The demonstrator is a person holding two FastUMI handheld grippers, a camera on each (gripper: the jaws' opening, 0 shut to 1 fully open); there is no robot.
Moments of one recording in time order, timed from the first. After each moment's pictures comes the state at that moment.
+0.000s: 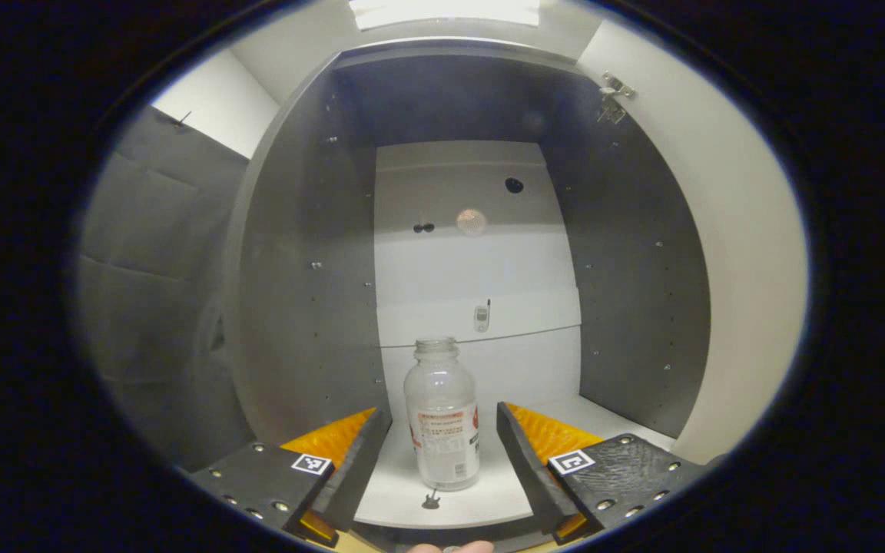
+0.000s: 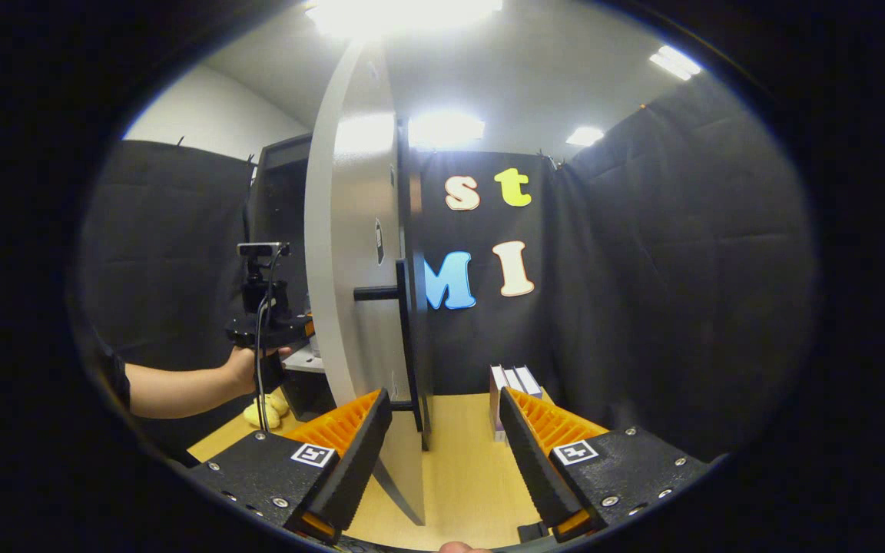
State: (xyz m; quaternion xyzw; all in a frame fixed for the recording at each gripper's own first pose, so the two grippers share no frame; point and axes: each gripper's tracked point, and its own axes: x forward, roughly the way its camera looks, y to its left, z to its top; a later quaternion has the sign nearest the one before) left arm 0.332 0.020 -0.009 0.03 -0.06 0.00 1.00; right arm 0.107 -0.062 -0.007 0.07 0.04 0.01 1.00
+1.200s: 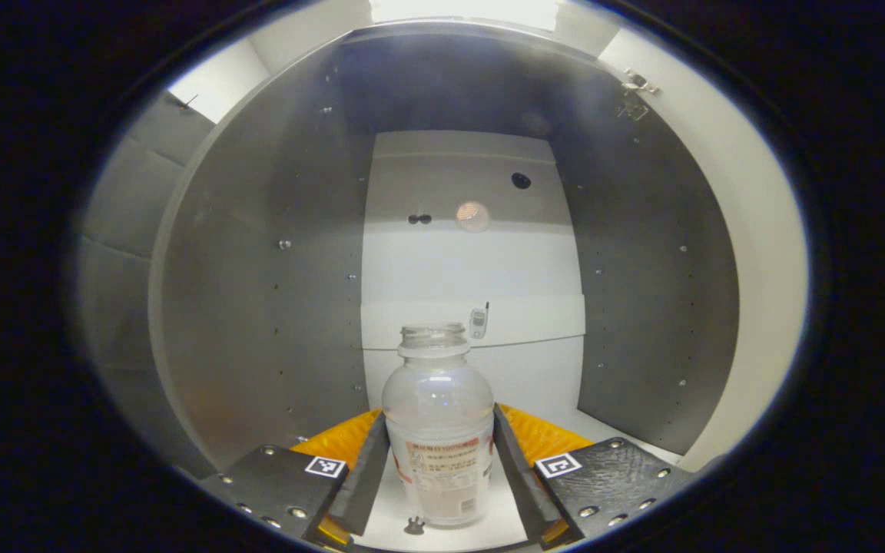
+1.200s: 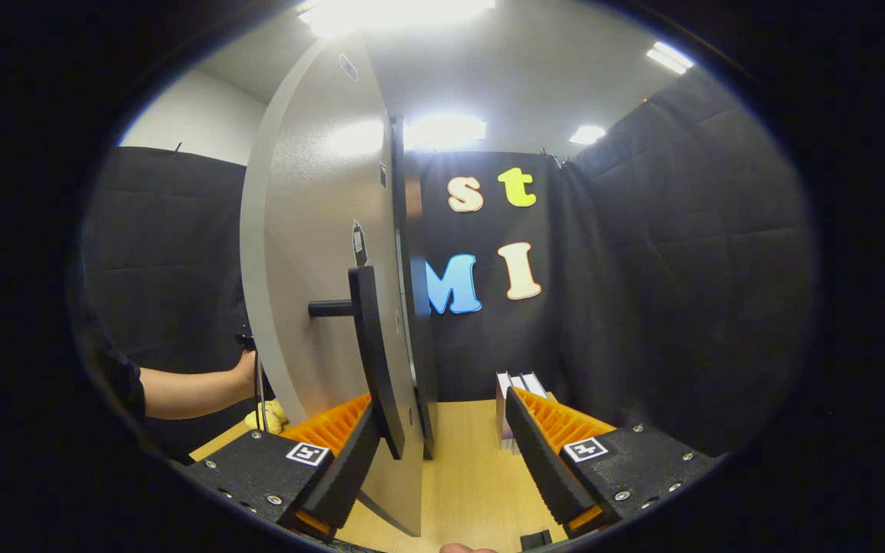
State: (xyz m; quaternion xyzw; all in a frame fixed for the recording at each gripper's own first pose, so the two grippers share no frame) left arm 0.356 0.013 -0.004 0.01 -0.07 -0.03 1.00; right arm 0.124 -0.074 -0.009 0.03 0.04 0.01 1.00
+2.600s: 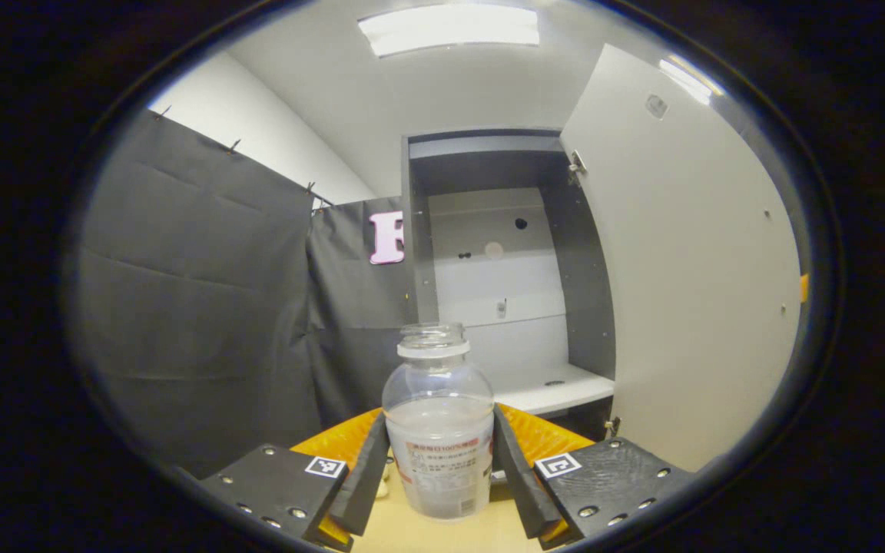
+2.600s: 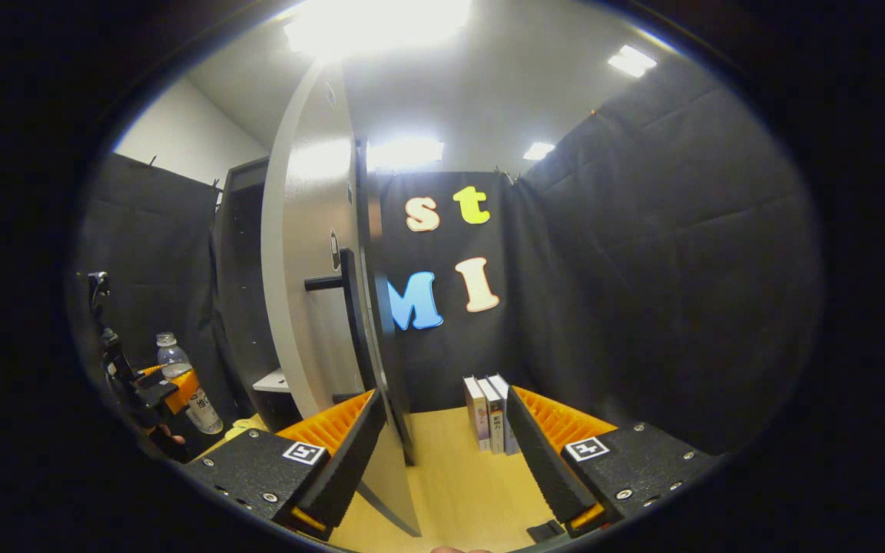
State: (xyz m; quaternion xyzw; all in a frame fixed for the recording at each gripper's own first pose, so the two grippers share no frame) left arm -0.009 0.076 -0.056 0.04 -0.07 0.05 1.00; right arm 0.103 -0.106 -0.022 0.03 -0.03 -0.08 1.00
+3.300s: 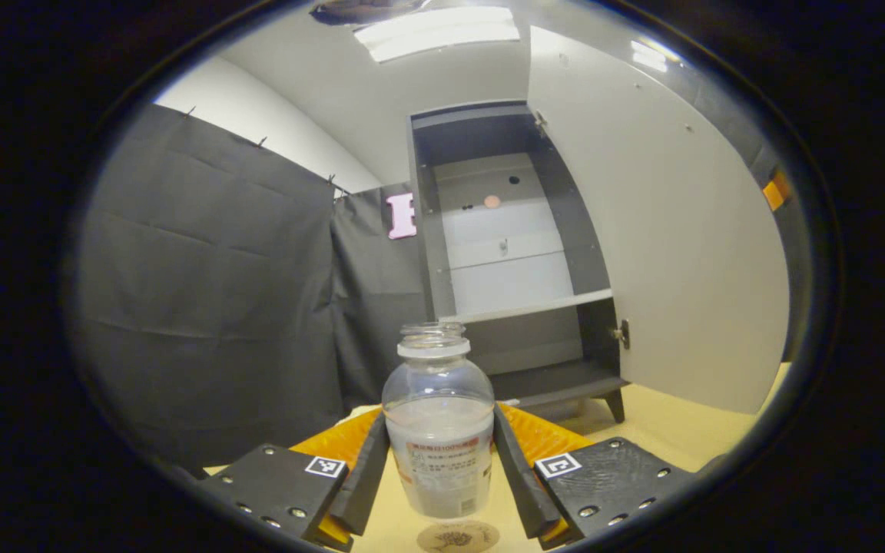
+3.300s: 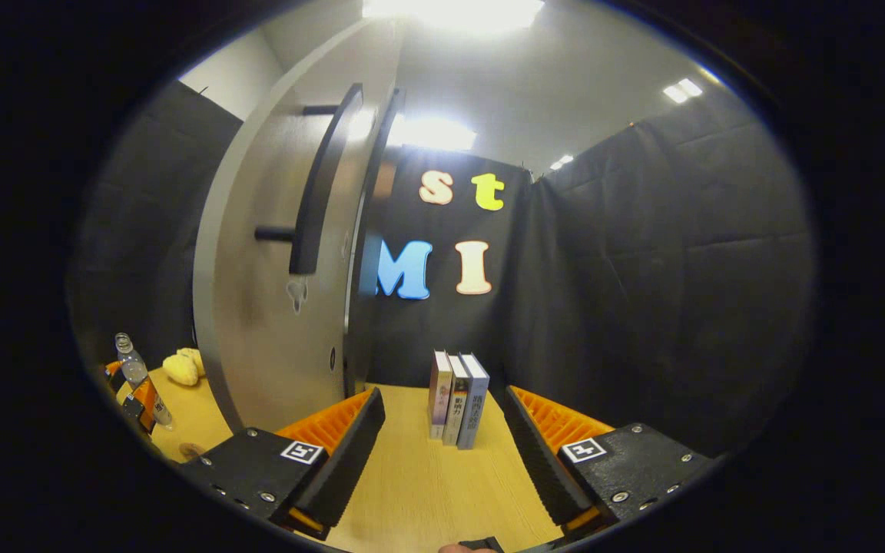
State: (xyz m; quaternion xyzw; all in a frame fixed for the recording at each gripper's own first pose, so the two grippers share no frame) left arm -0.057 0.065 -0.282 0.06 -0.07 0.10 0.99; right arm 0.139 -0.133 -0.149 -0.07 0.03 -0.07 0.99
